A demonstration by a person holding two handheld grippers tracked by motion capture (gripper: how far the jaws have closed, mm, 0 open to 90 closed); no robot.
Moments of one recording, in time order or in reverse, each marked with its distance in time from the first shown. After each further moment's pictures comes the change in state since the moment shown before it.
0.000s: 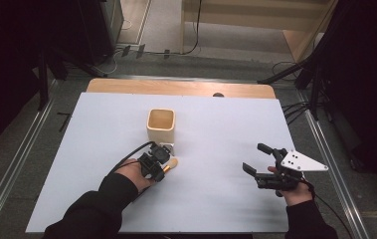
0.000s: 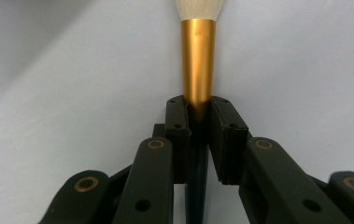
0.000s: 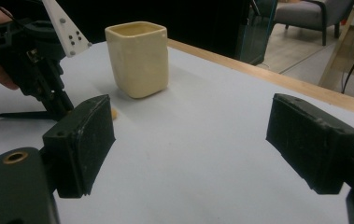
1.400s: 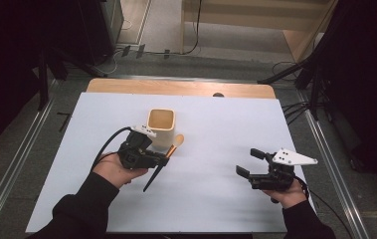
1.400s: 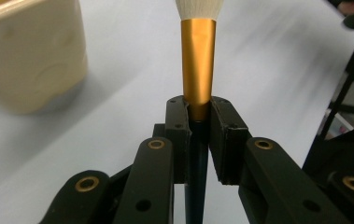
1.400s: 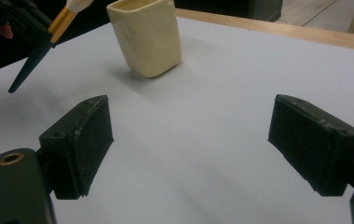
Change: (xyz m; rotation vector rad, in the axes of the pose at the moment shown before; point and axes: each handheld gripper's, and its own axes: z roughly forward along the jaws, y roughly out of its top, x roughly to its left) left arm 0.027 -0.037 -0.076 -0.567 -0.342 0.002; right arm 0.008 0.001 0.013 0.128 0.039 0.153
